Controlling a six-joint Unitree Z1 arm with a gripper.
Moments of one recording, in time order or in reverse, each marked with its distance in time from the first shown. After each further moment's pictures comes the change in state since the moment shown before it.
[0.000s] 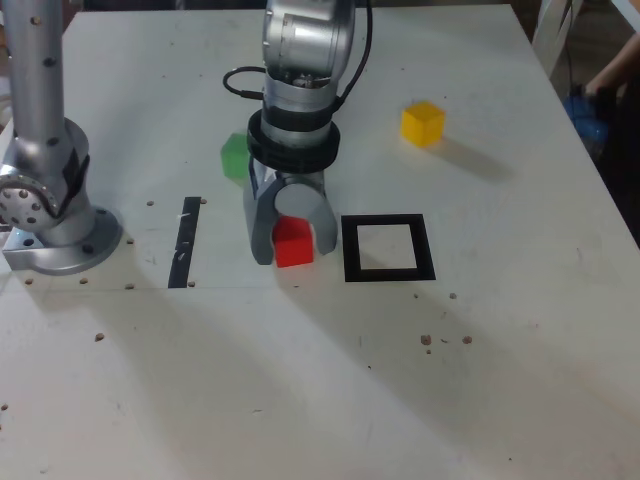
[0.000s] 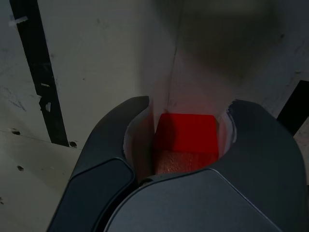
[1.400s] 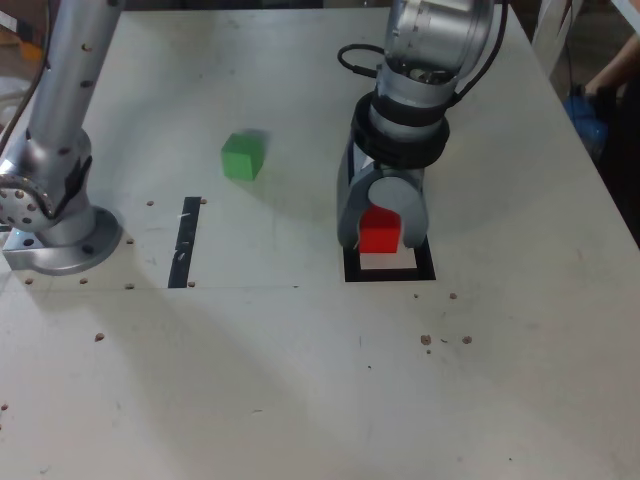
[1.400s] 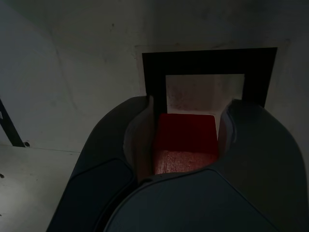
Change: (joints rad) arm -0.065 0.251 -0.512 0.296 0.112 0.127
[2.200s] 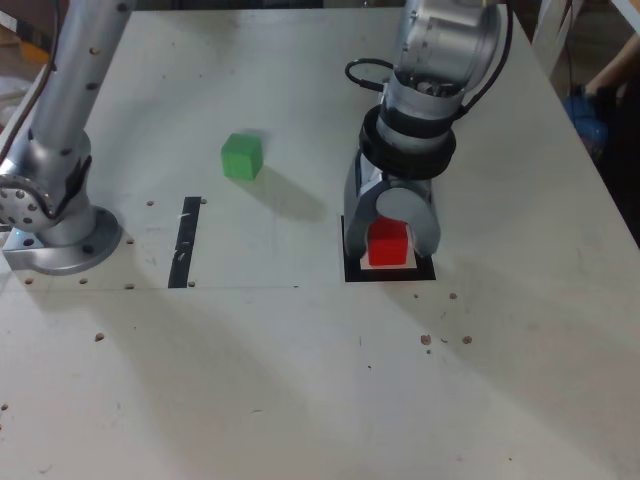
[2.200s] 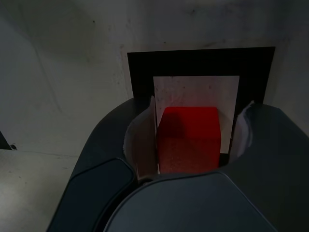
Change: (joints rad) arm 0.011 0.037 -0.002 -0.029 -0.026 0.013
